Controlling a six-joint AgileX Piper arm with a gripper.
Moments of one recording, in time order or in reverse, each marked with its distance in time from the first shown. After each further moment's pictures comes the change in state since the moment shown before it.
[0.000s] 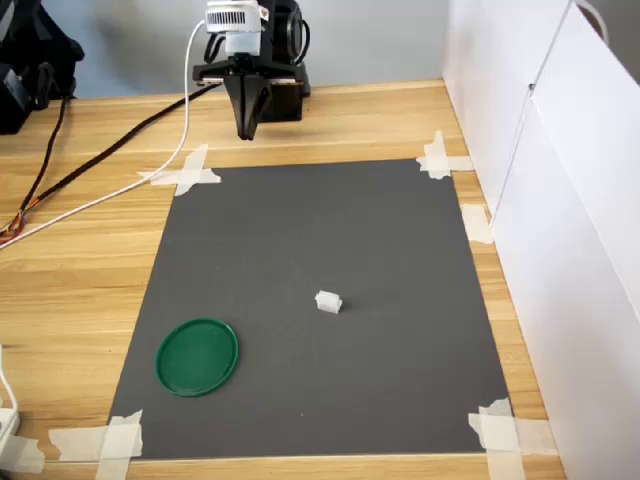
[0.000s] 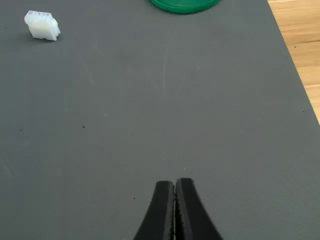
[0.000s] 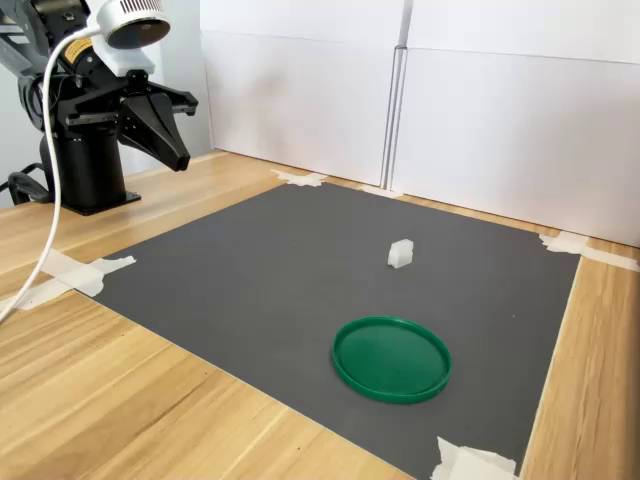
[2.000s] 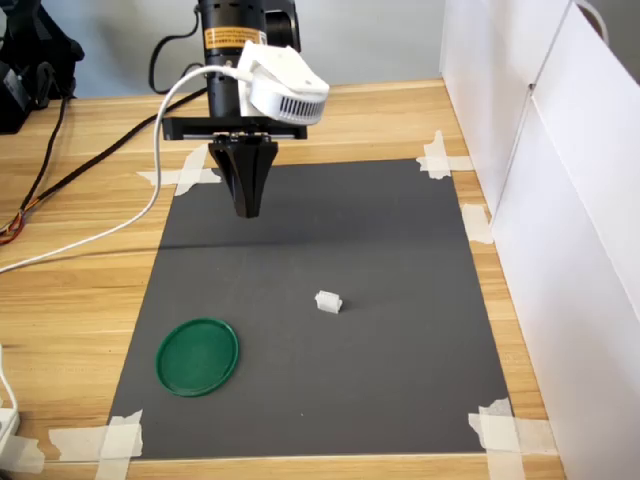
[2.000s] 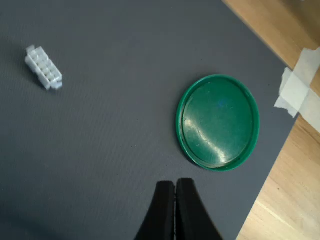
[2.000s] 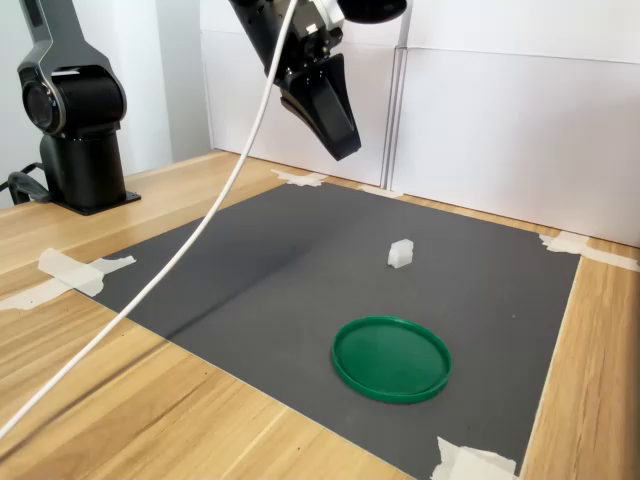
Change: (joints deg) arm 14.0 63.1 -48.2 -24.9 7.3 -15.0
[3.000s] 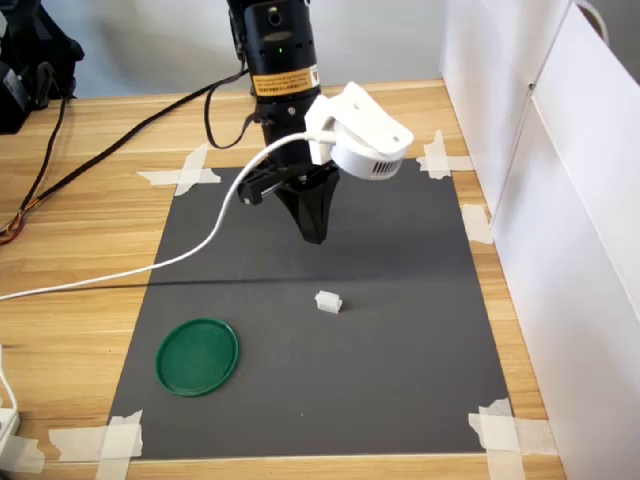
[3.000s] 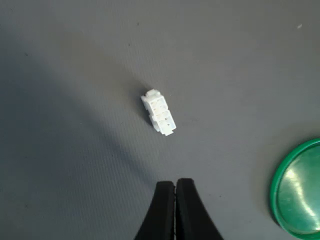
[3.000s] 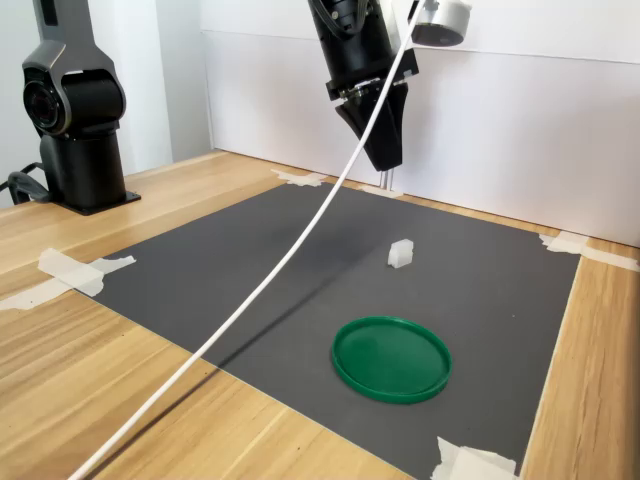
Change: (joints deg) arm 6.6 13.8 -15.1 12.2 16.6 -11.3
